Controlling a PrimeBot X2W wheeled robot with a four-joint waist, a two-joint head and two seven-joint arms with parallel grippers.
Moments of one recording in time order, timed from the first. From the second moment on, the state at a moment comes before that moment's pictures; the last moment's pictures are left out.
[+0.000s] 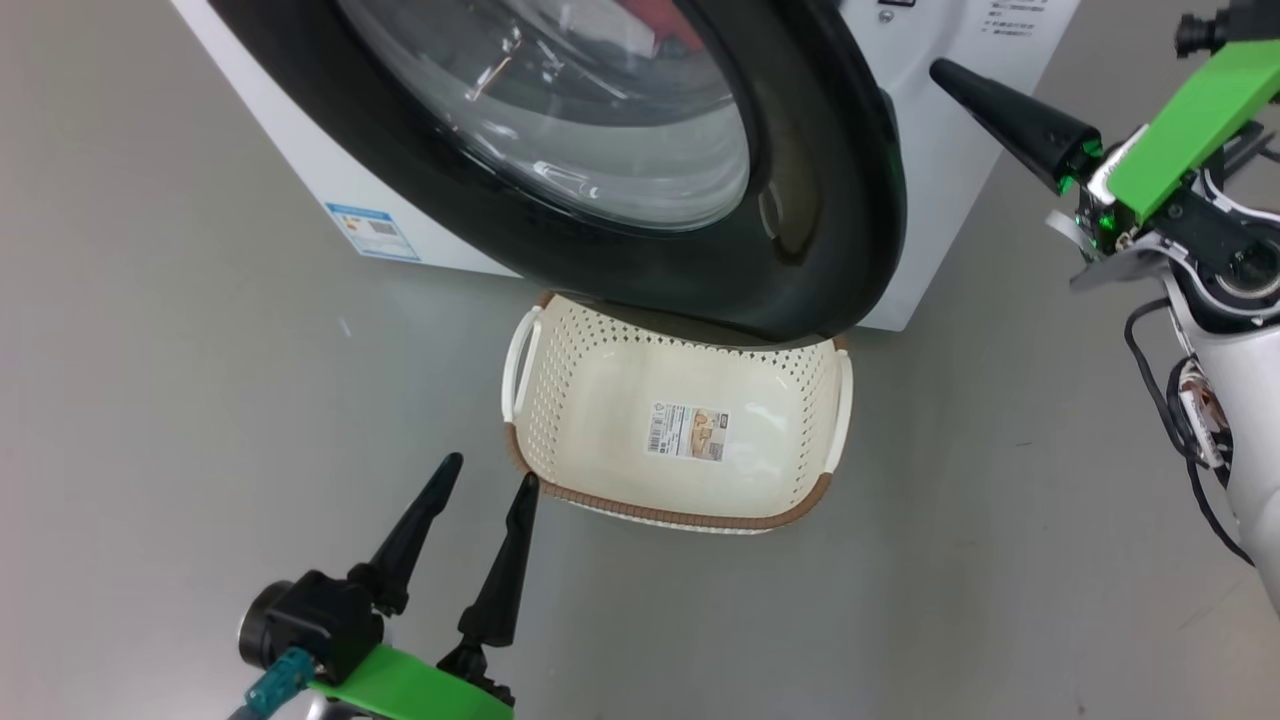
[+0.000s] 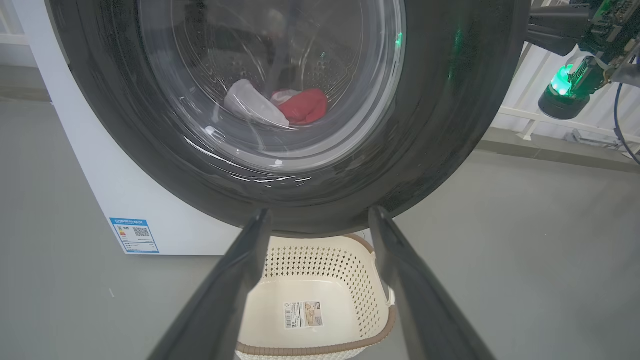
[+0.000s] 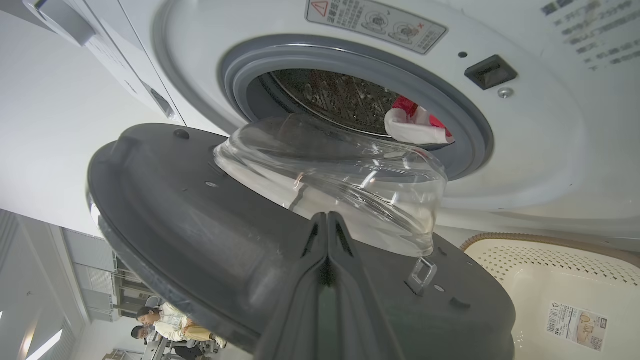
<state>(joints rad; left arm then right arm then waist) -0.18 0.10 -0.26 0.18 -0.33 -0.13 -0.25 -0.89 -0.28 0.21 0.55 1.55 0.13 0.56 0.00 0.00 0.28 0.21</state>
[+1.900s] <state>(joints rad) -0.08 0.11 -0.13 0.18 -0.33 -0.13 -0.25 -0.18 -0.38 0.32 0.26 0.78 0.13 -0.25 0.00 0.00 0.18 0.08</state>
